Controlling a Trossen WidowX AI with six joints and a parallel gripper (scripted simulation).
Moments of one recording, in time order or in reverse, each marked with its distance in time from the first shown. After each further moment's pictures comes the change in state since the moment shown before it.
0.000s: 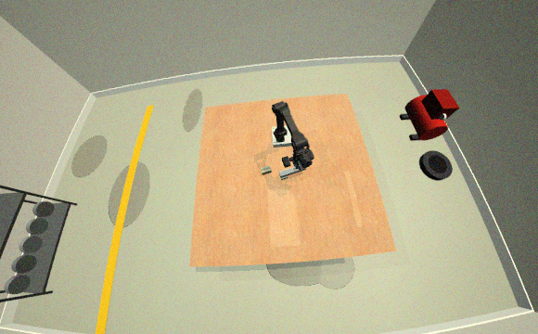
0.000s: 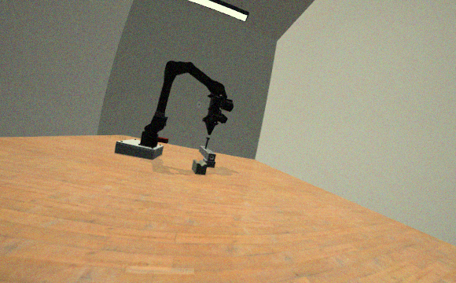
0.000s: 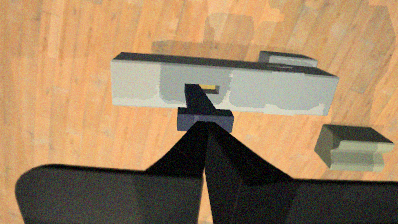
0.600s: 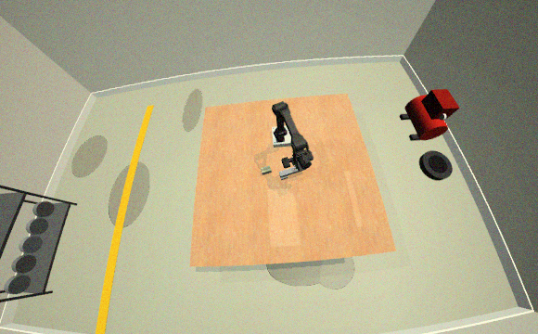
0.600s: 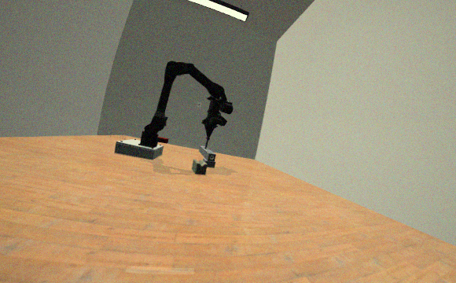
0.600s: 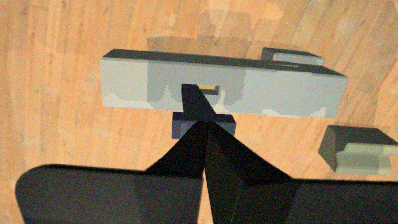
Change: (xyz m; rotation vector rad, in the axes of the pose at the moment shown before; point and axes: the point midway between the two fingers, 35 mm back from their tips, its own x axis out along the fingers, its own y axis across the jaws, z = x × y) arm 0.015 -0.002 -0.003 -0.002 0.018 -0.004
